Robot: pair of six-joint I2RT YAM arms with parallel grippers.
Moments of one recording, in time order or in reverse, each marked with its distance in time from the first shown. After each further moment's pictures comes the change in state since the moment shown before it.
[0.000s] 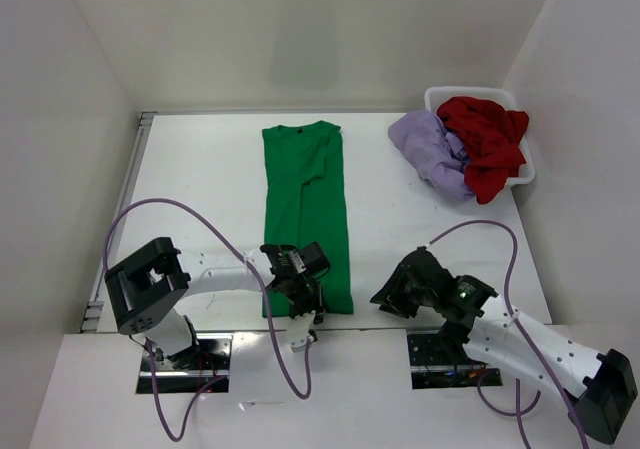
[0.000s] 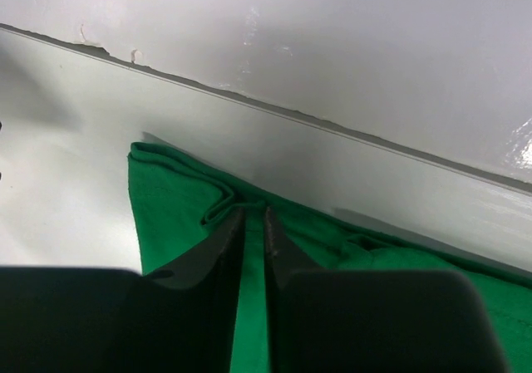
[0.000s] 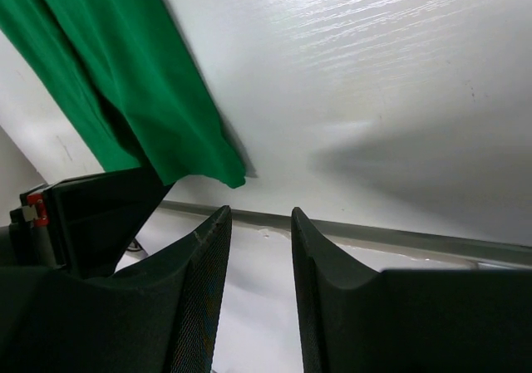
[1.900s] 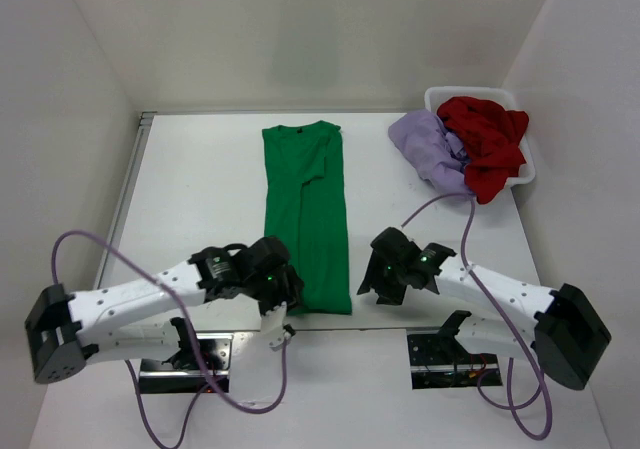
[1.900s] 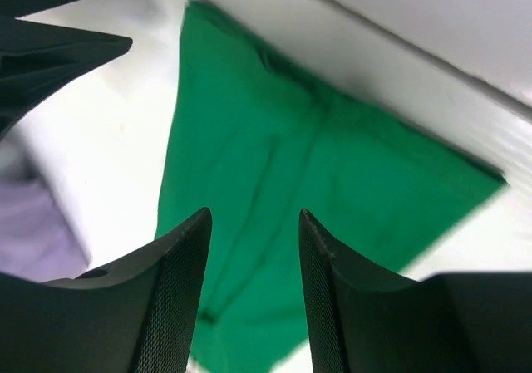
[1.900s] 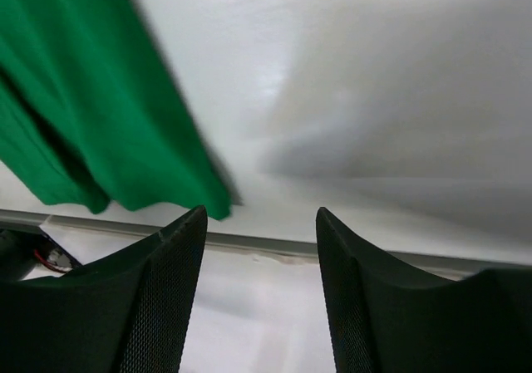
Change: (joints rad) left arm 0.026 -0.412 -0.031 -0.190 -0.176 -0.190; right arm 0.000 0.422 0.176 0.021 0.005 -0.154
